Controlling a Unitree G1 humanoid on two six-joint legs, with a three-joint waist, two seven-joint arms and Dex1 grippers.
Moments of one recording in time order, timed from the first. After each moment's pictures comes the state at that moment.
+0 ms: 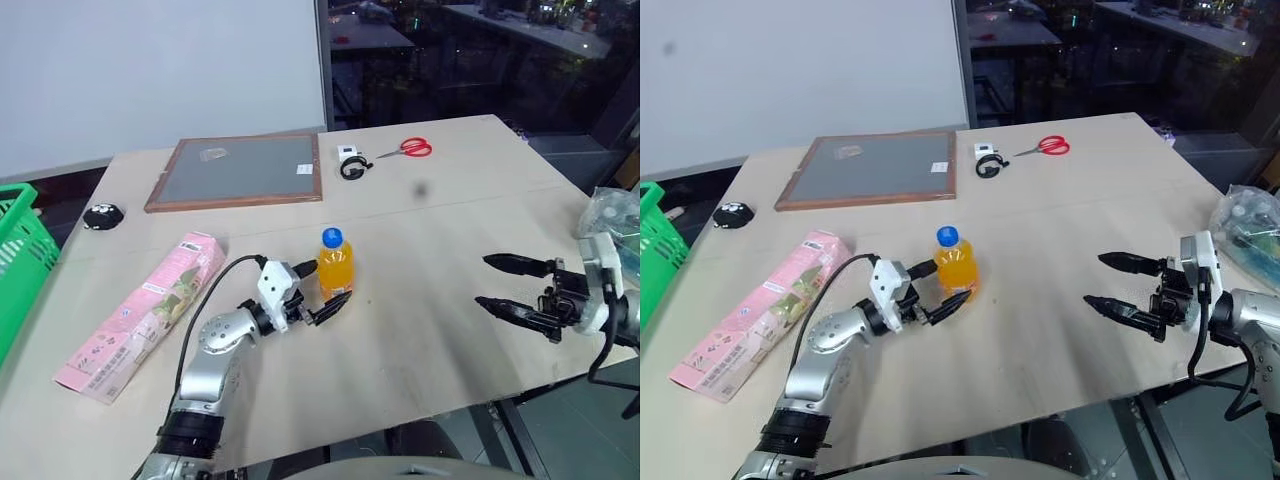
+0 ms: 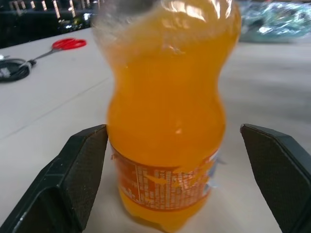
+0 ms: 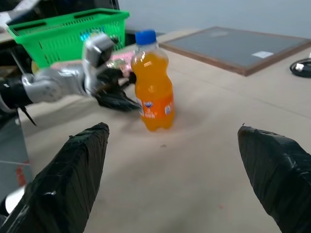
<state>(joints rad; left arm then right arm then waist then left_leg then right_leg) -0.09 0.33 -0.06 0.06 -0.25 -0.01 -0.83 0.00 -0.75 -0.29 -0.23 0.76 0.45 1.24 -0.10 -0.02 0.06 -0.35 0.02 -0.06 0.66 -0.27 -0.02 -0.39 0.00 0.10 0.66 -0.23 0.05</state>
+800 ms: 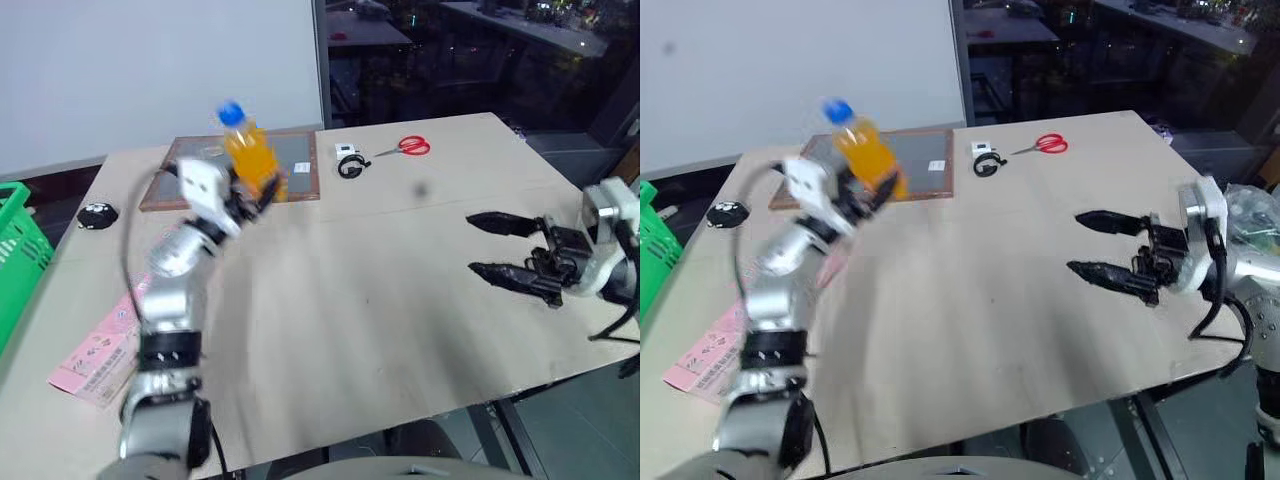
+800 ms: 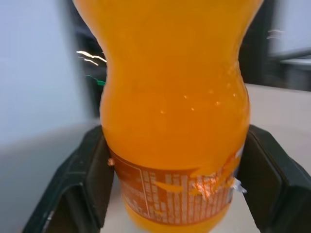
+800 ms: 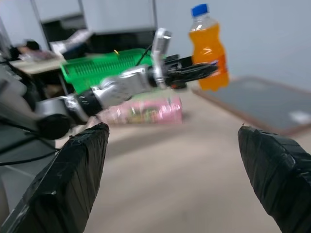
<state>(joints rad) -0.56 0.53 0.25 0.22 -0.28 0.09 -0.50 -0.34 -0.73 -0.23 -0.26 0.93 0.63 1.19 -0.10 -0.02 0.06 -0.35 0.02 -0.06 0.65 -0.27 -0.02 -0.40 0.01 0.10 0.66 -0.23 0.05</state>
